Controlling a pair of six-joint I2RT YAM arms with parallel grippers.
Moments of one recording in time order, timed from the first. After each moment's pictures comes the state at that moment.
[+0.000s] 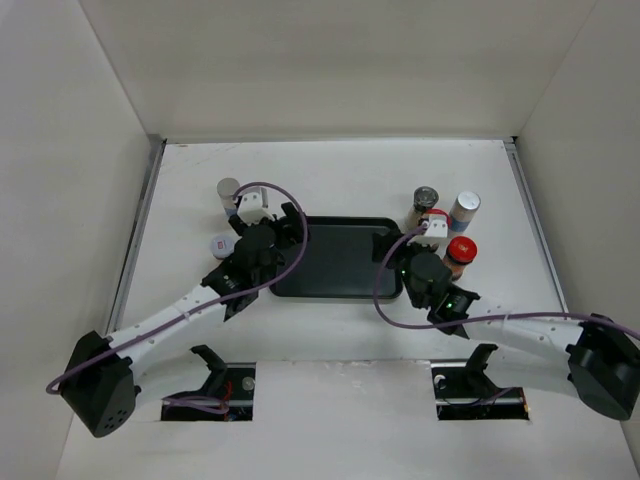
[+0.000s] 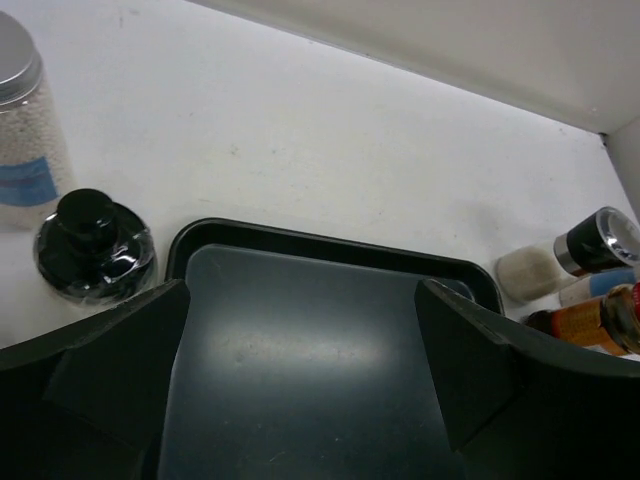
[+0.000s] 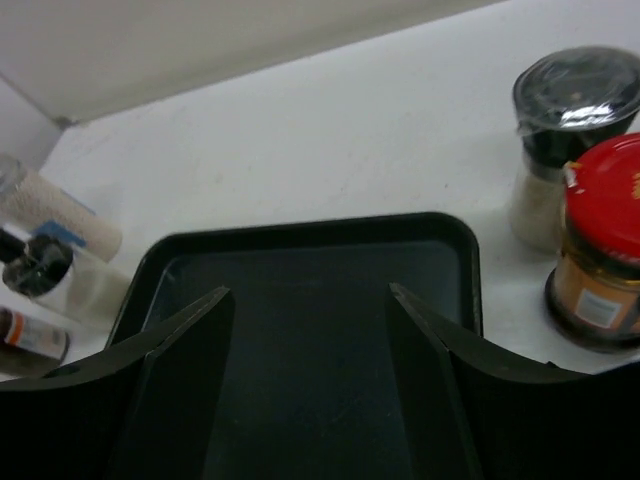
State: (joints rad) left arm -0.71 1.06 0.62 0.24 -0.56 -0.53; right arm 0.87 1.07 0.45 0.53 0.70 0.44
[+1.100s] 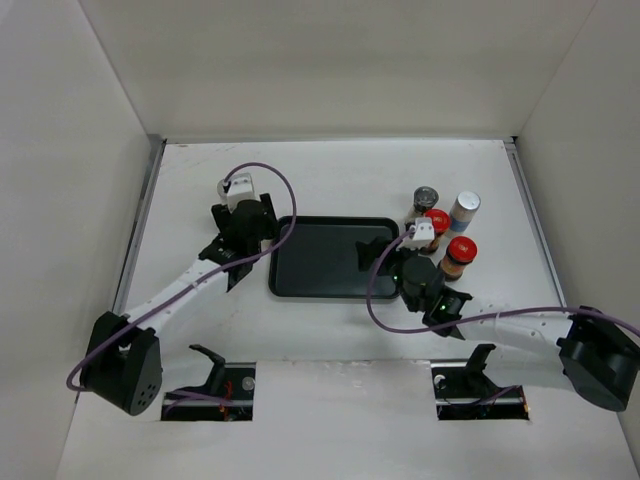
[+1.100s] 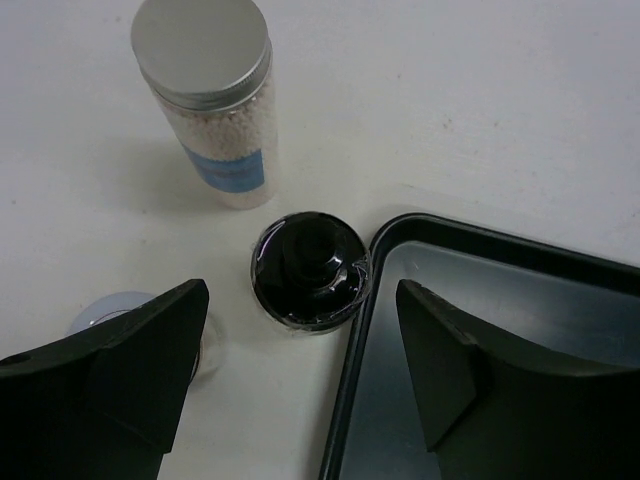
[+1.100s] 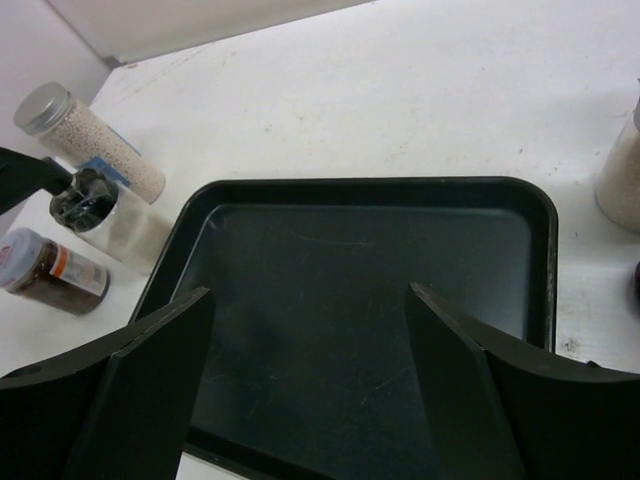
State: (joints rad) left arm -0.47 1.20 0.74 -0.03 -0.59 -0.39; right arm 0.92 1.14 0.44 0.57 0.61 0.46
